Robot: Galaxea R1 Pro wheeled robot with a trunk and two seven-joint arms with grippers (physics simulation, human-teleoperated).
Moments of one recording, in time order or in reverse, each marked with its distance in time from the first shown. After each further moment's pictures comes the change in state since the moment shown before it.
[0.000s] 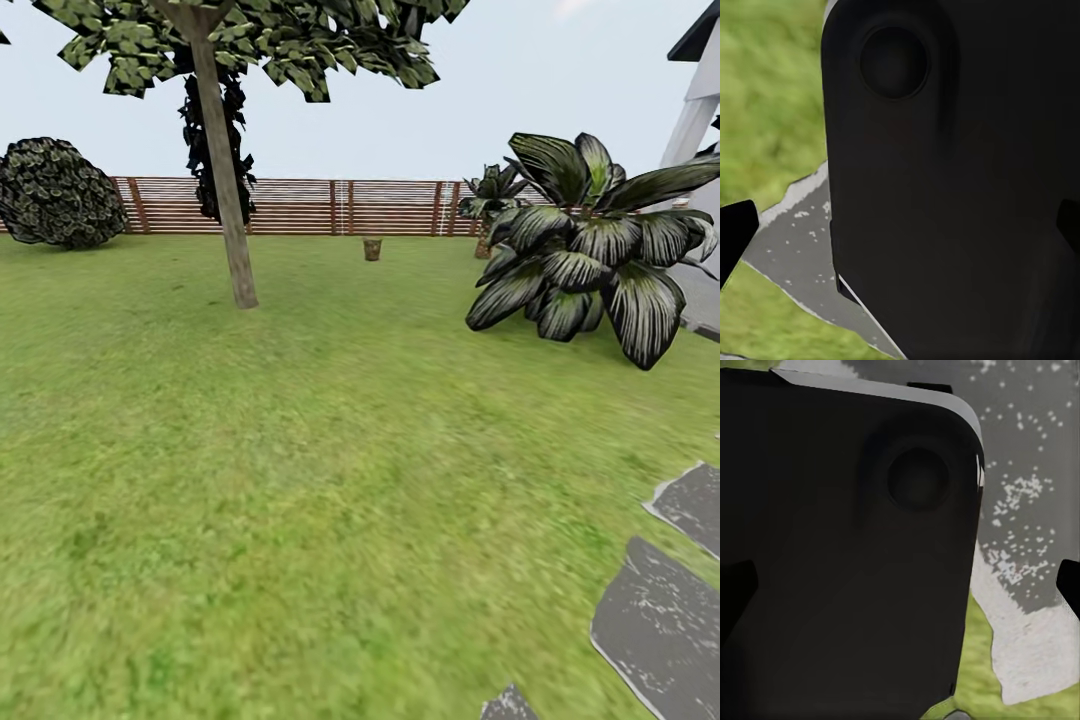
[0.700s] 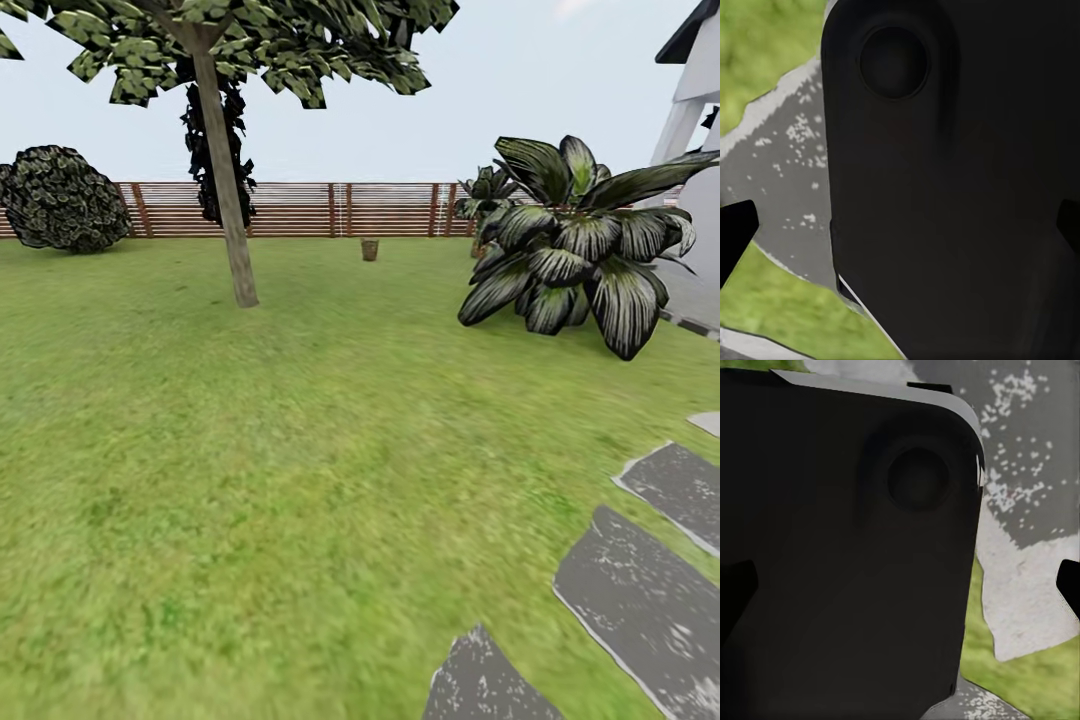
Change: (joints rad) left arm 0.000 0.000 0.000 0.000 0.000 0.000 0.000; right arm 0.000 0.000 0.000 0.000 0.000 0.000 0.000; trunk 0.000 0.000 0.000
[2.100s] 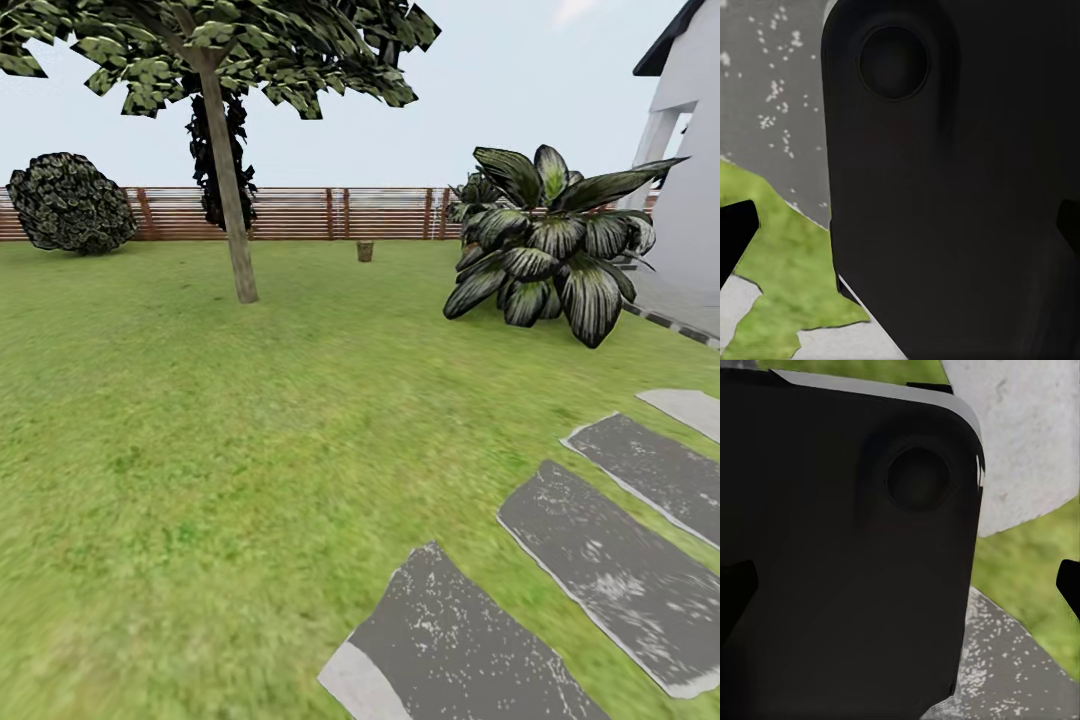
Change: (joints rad) left arm 0.000 0.000 0.000 0.000 0.000 0.000 0.000; right arm 0.000 0.000 0.000 0.000 0.001 0.000 0.000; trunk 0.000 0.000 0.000
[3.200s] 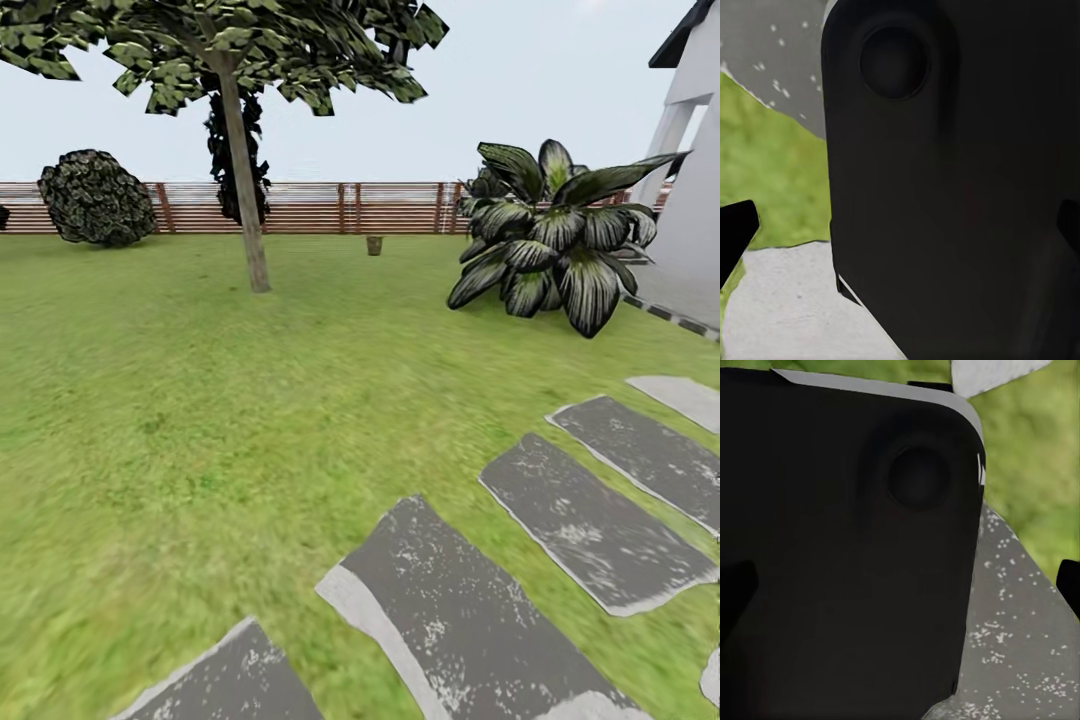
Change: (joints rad) left arm 0.000 0.000 0.000 0.000 0.000 0.000 0.000; right arm 0.000 0.001 -0.001 0.001 -0.002 0.000 0.001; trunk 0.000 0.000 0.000
